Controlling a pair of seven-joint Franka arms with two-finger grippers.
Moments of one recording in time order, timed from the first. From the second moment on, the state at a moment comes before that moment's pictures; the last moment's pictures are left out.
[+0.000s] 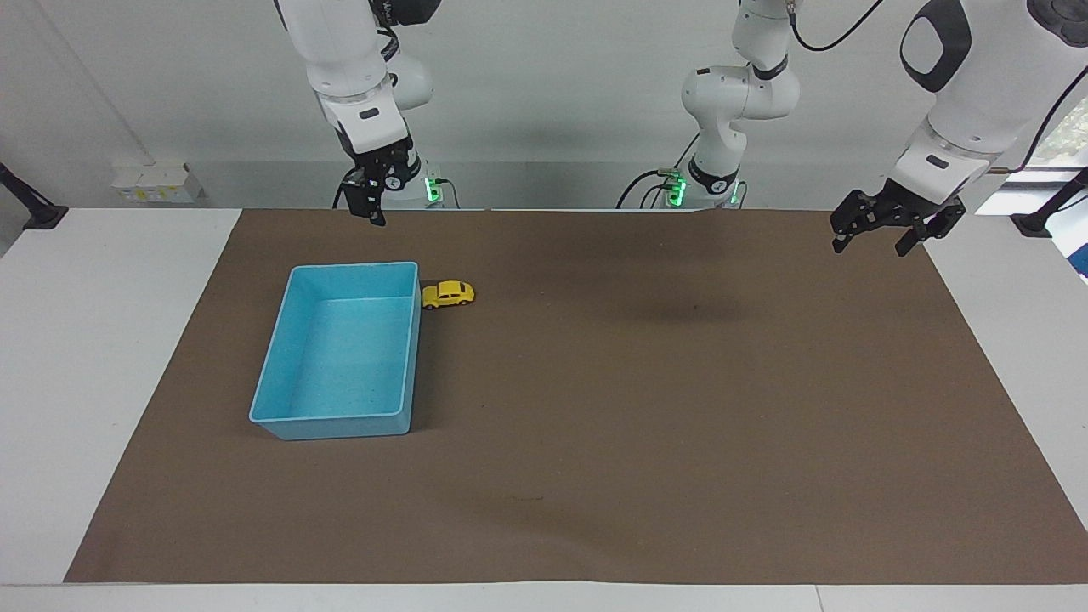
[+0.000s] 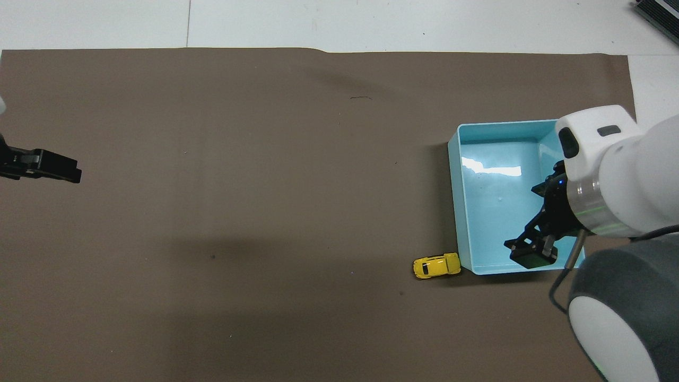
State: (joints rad) left arm -0.11 0.01 0.09 -1.61 -0.01 1.59 0.11; right arm 0.27 -0.15 0.01 -1.76 0.02 1.55 -1.07
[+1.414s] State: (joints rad) left arm -0.11 0.01 0.09 -1.61 -0.01 1.59 0.11; right arm 0.27 -0.16 -0.01 -1.78 0.03 1.49 -1.17
